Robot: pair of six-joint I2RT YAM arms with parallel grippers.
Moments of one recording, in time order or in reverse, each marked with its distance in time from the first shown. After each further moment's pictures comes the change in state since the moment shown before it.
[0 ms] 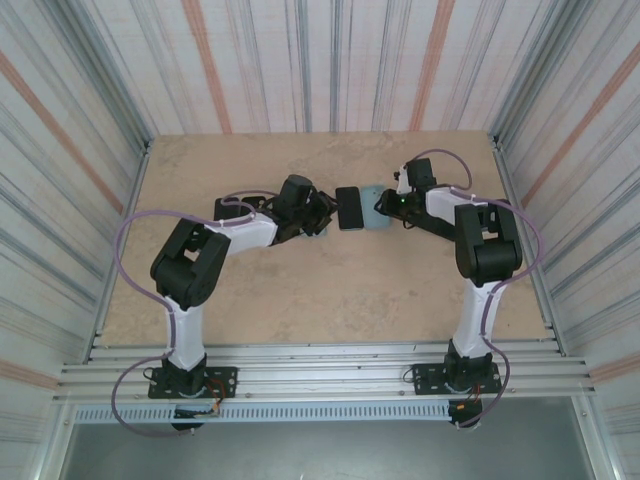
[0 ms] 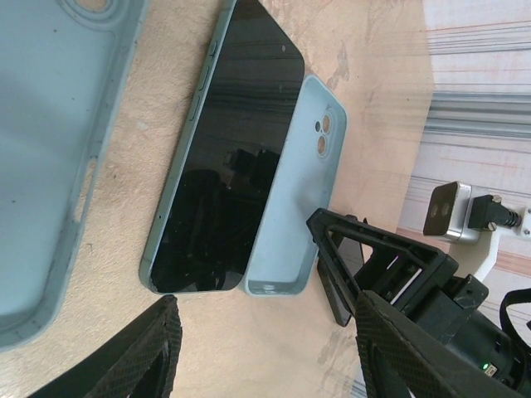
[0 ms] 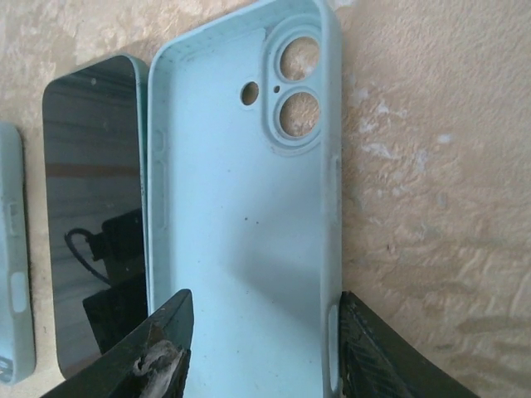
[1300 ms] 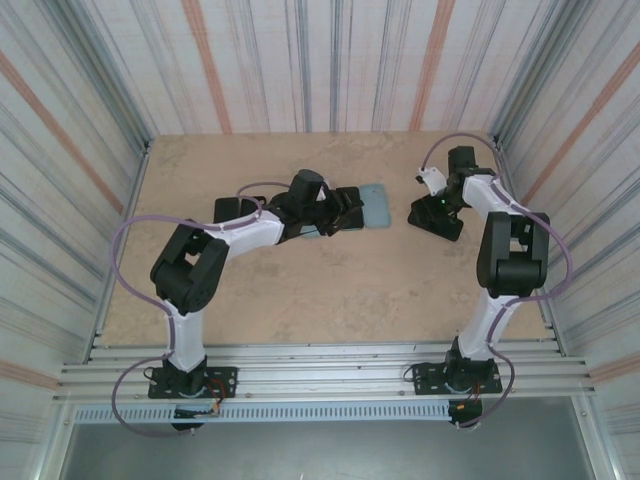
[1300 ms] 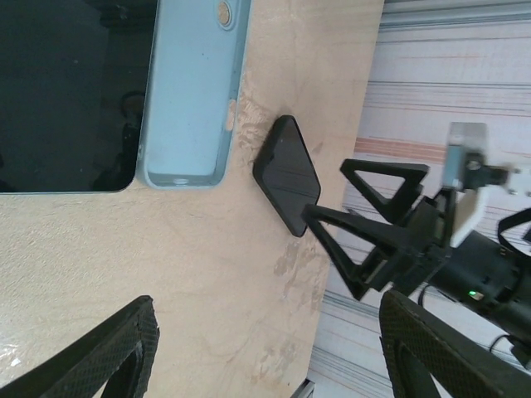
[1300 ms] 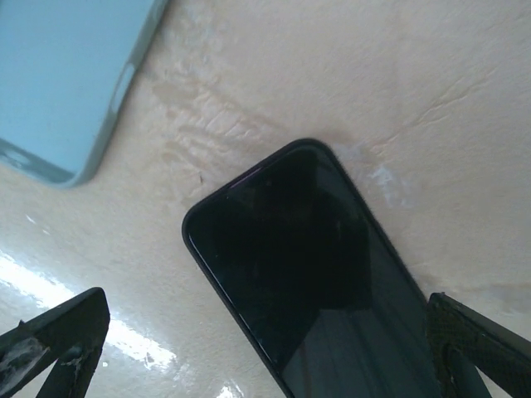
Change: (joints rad) left arm -0.062 -0.030 0.075 -0.056 0.156 0.040; right arm -0.193 -0.129 0.081 -0.422 0.141 -0.879
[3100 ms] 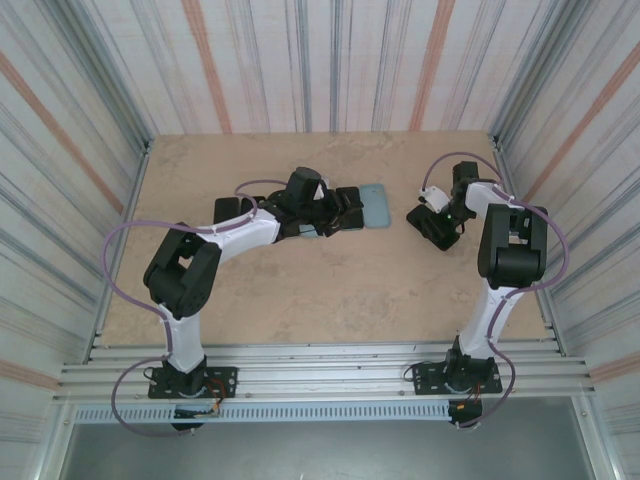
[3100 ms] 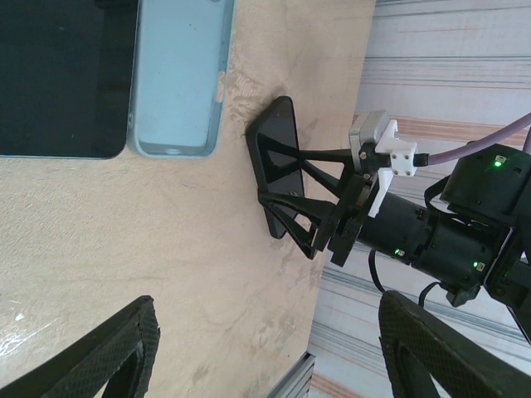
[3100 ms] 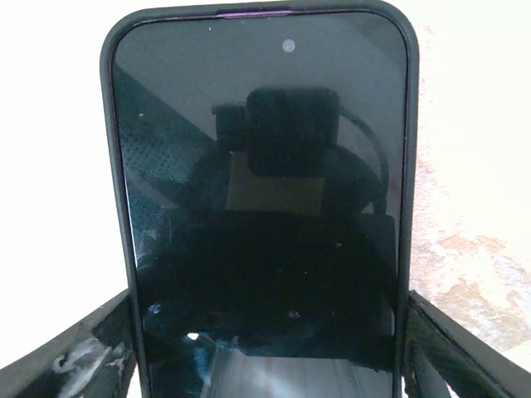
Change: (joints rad) left arm 0.000 -0.045 0.000 -0.066 0.047 0.031; right arm -0.061 0.070 -0.065 0.011 0.034 -0.210
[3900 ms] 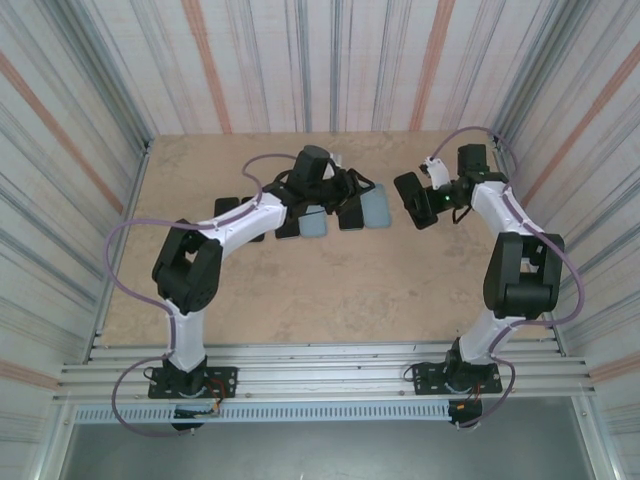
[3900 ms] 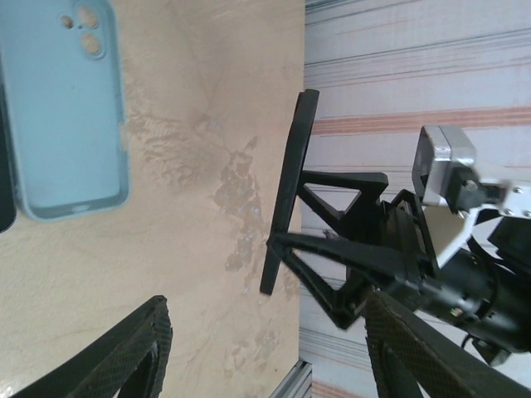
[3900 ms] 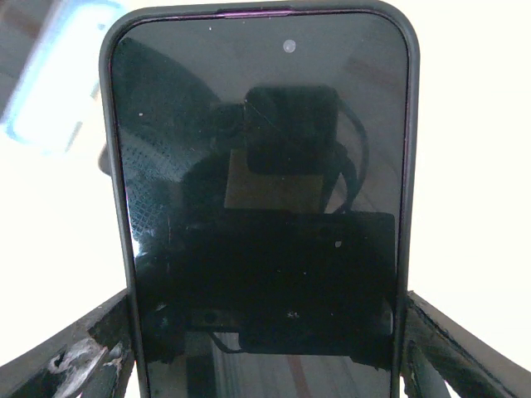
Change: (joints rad) left arm -0.011 0.065 0.265 -0.122 -0.005 0.136; right arm 0.068 -0.264 -0.019 0.039 -0.330 0.393
